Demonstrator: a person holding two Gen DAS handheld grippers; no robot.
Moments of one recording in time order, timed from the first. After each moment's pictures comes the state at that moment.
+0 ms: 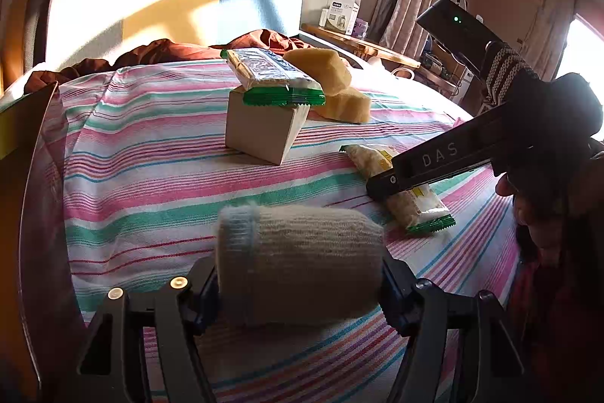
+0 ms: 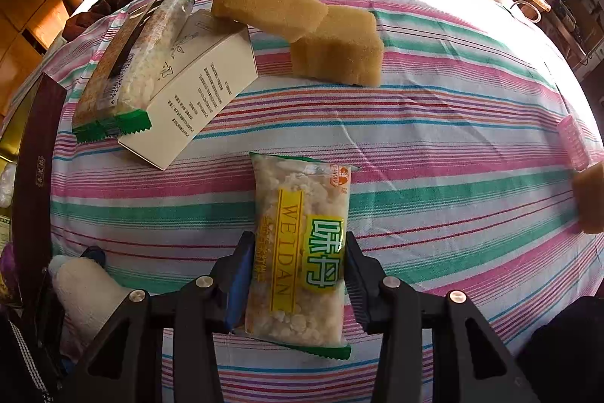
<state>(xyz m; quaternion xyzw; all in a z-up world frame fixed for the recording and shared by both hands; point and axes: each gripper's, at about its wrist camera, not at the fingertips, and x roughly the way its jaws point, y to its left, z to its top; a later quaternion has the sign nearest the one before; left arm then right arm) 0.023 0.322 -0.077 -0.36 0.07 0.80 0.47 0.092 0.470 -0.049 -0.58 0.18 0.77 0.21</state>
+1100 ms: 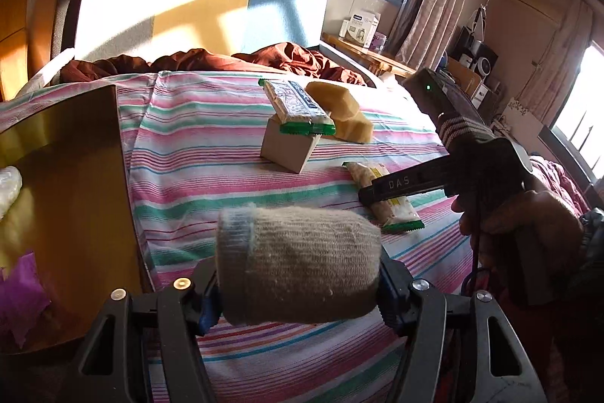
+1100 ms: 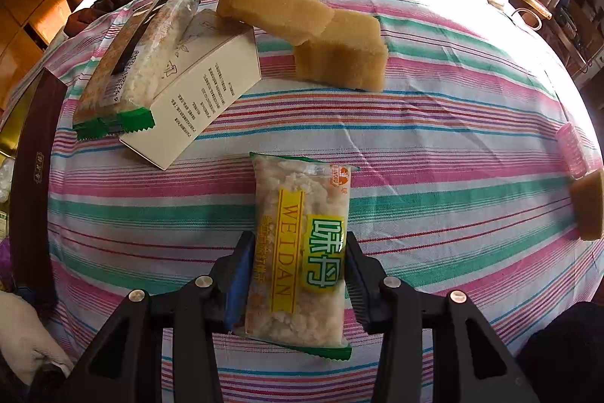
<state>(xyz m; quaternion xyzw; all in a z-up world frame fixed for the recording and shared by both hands) 0.036 0.264 -0.021 -0.38 0.04 0.82 0.43 0.081 0.468 -0.056 -0.57 0.17 0.77 0.21</state>
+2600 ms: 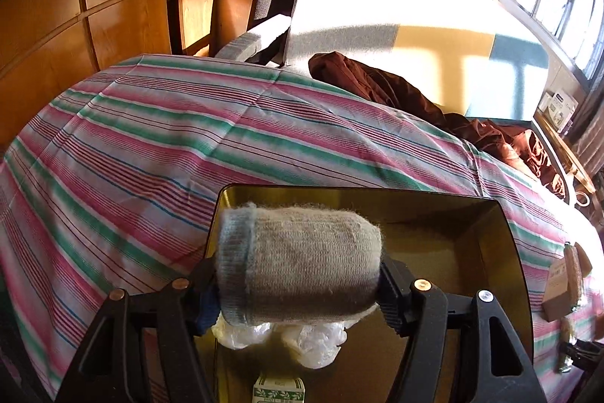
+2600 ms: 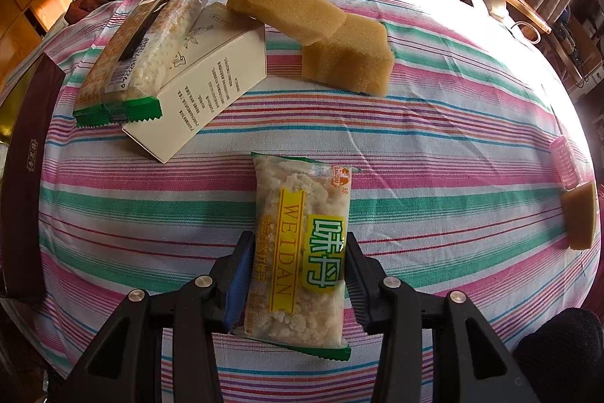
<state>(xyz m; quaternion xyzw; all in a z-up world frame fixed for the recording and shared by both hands) -0.231 0.062 -0.019 -0.44 -0.02 0.89 0.12 0.073 0.452 -0.072 -0.58 0.15 0.77 0.22</state>
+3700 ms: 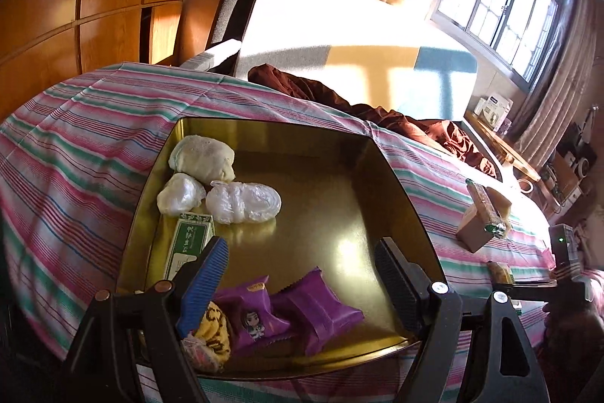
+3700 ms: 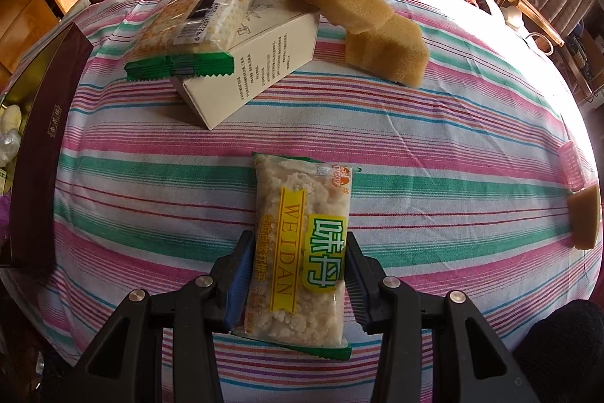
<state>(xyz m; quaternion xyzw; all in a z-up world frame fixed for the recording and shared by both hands) -0.050 0.074 0.006 -0.38 -0.06 0.90 0.21 0.081 0.407 -0.078 -0.59 0.12 0.78 0.18</state>
